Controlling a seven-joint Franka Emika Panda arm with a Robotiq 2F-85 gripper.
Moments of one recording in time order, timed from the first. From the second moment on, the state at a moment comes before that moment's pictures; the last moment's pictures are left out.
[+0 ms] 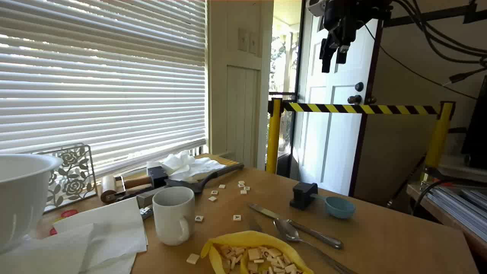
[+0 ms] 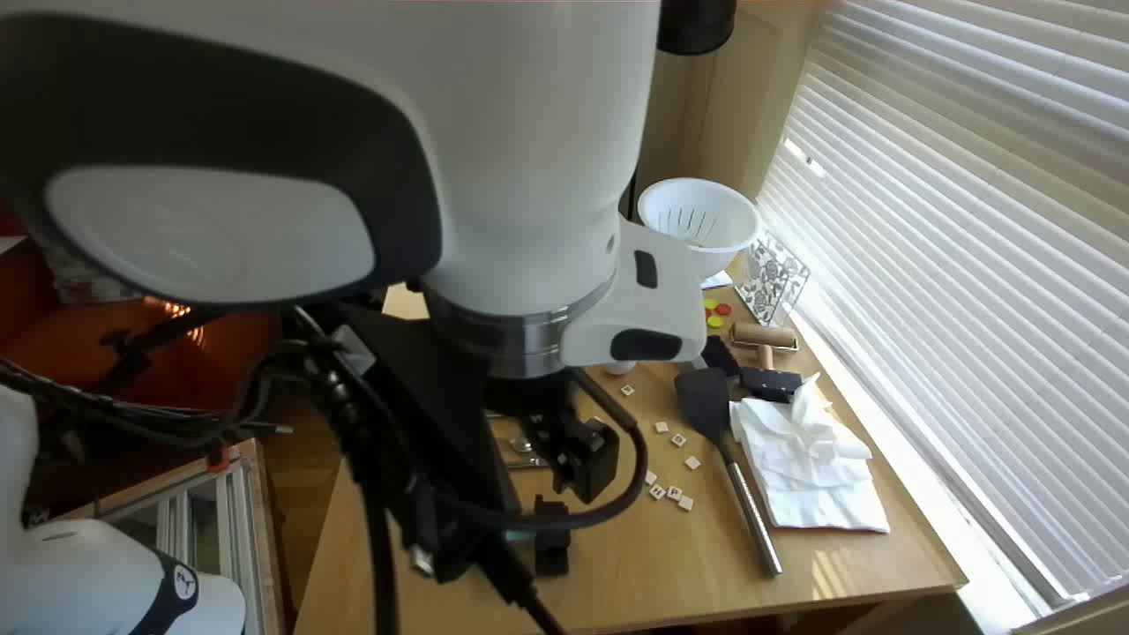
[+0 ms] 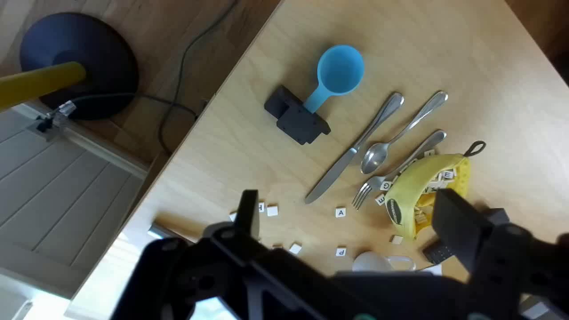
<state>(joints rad) -0.02 -0.39 -0.40 -2.29 -0.01 1.91 -0.61</state>
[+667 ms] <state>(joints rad) 0.02 -0.38 -0.27 -2.29 0.12 1.86 -0.59</state>
